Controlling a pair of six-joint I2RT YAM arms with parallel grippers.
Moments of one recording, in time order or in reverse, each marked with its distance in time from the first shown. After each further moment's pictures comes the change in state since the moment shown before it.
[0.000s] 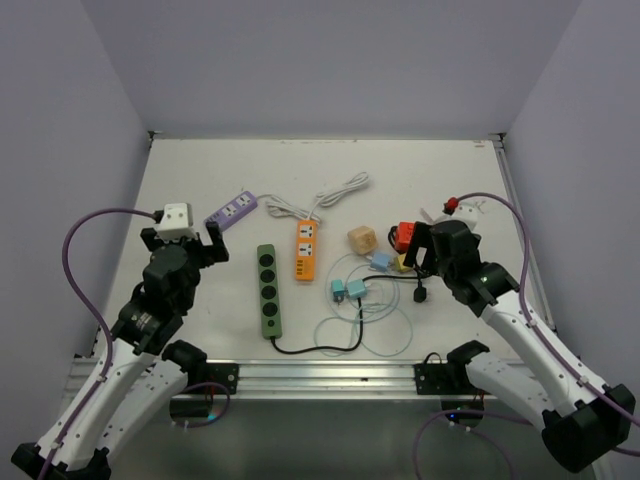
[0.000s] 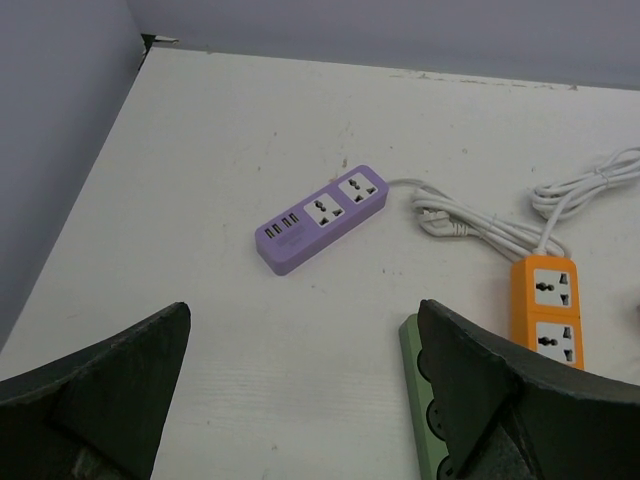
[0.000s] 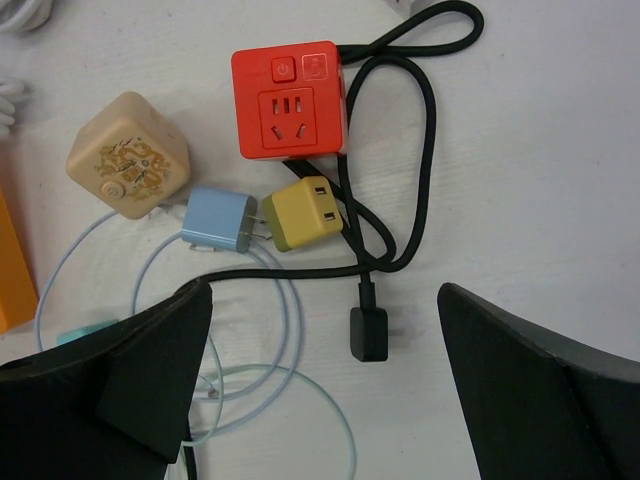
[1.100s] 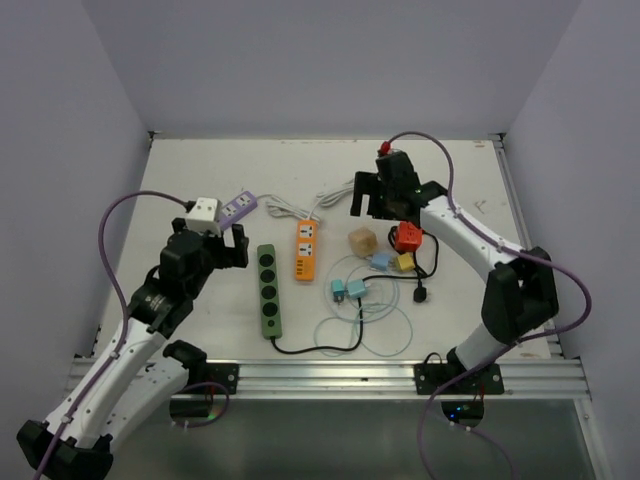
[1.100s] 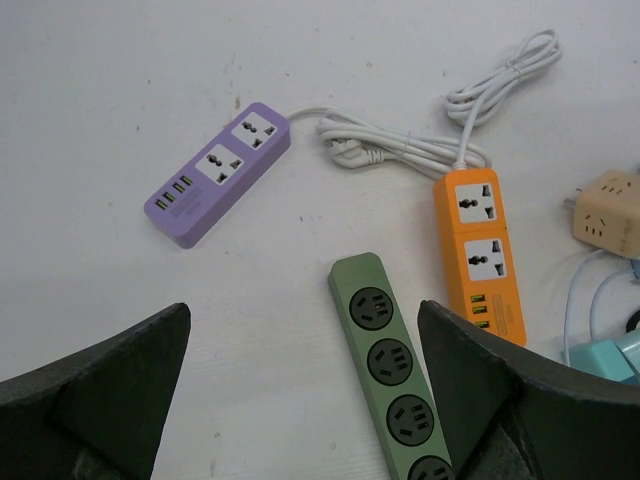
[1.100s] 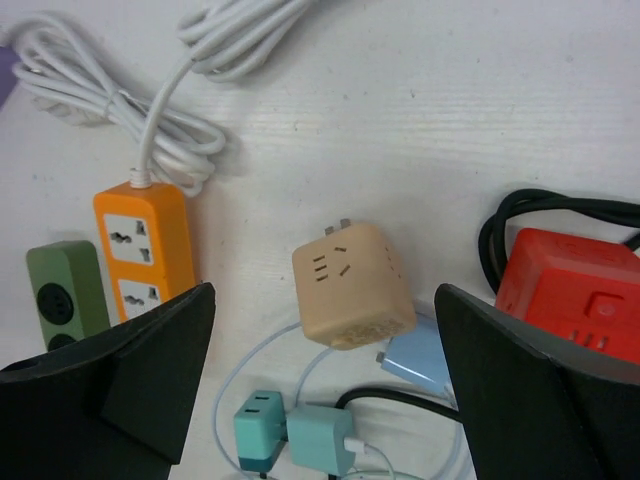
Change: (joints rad) left arm 0.023 0.144 0.007 0.002 0.302 0.006; right arm 0.019 0.779 0.548 0.126 -0.298 -0.030
